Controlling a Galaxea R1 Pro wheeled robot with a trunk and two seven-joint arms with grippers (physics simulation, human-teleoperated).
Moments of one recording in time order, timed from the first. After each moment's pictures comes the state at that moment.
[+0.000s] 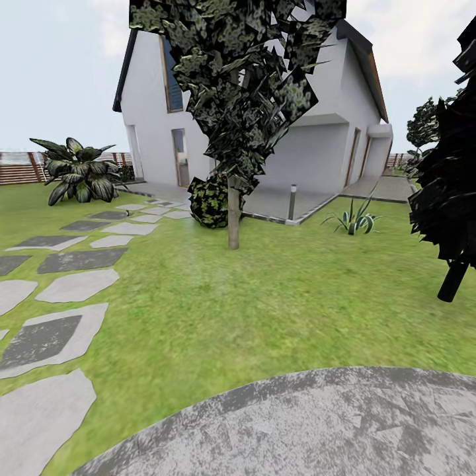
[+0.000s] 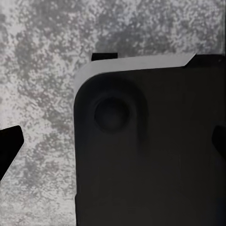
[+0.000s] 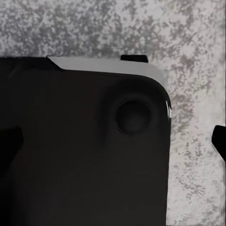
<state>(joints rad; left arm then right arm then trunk) -0.01 0.00 -0.01 -0.06 0.00 -0.12 0.01 0.00 0.02 0.00 -0.09 0.00 -0.11 0.00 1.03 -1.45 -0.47</state>
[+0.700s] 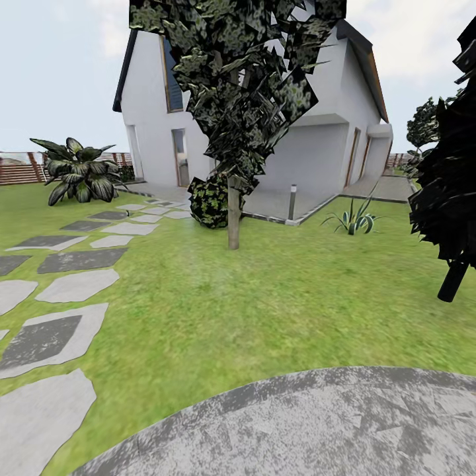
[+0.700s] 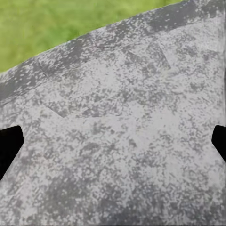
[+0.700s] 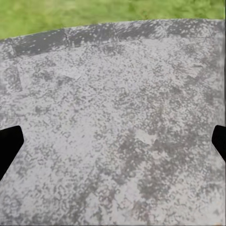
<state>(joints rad) -0.09 0.01 -0.02 -0.45 -0.01 -0.22 0.00 -0.02 -0.06 0.00 -0.59 0.01 -0.27 0.00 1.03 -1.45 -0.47</state>
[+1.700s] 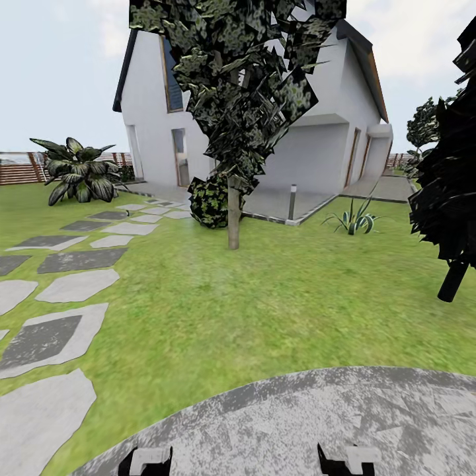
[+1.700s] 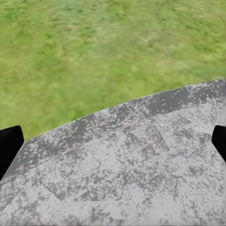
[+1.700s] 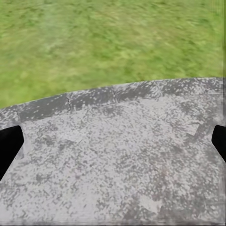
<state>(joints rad) -0.20 0.00 -0.01 -0.47 0.00 -0.39 0.01 -0.14 -0.05 0.00 -0.59 -0.02 -0.35 0.00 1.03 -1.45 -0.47</state>
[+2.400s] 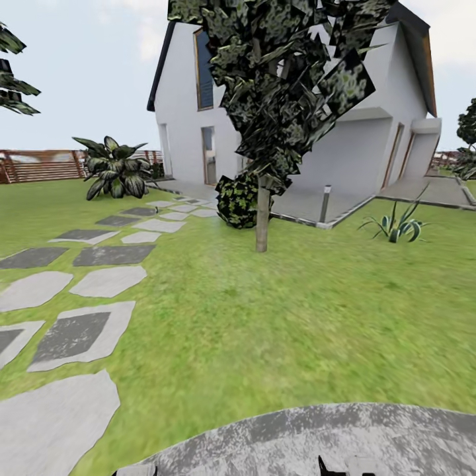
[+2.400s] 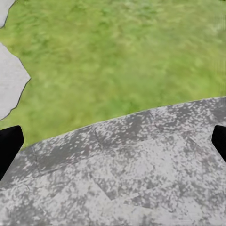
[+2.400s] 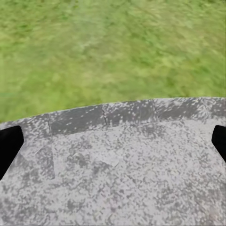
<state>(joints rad) -0.19 0.02 0.07 -0.38 -0.01 -0.39 0.01 -0.14 -0.05 0.00 -0.53 -0.02 -0.35 -0.01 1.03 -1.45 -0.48</state>
